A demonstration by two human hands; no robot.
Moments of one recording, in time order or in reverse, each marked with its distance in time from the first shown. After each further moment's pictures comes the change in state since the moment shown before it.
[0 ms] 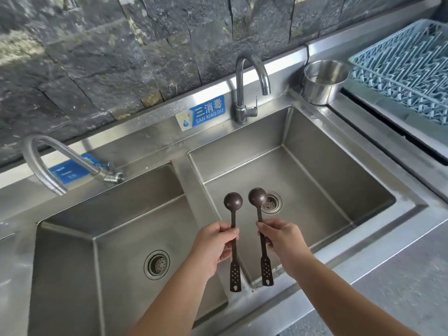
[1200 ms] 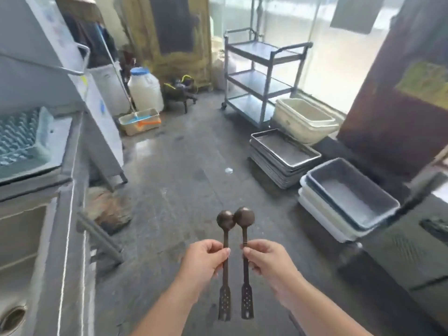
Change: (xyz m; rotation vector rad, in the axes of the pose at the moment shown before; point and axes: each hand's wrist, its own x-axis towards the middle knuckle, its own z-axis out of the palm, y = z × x) left_hand -0.391 -0.319 0.145 1.099 -1.283 0.389; right_hand -0.598 0.290 -0.068 0.703 1.201 -0.229
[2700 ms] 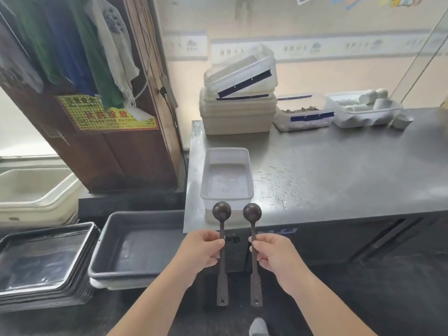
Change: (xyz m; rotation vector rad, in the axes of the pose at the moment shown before) left_hand 0.155 0.242 0.739 0.541 -1.038 0.089; right_hand -0.017 -0.041 -0.658 0.553 1.175 0.067
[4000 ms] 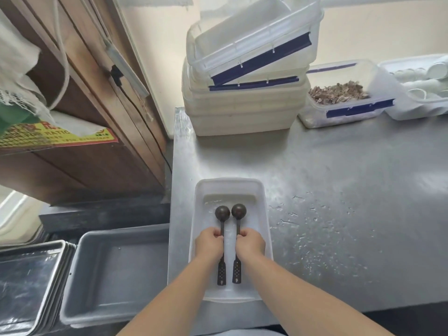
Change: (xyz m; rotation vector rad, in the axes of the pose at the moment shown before) left_hand 0.392 0.059 0.030 0.415 0.139 -0.174; right_hand 0.381 -0.081 0.087 -0.410 0.227 0.270
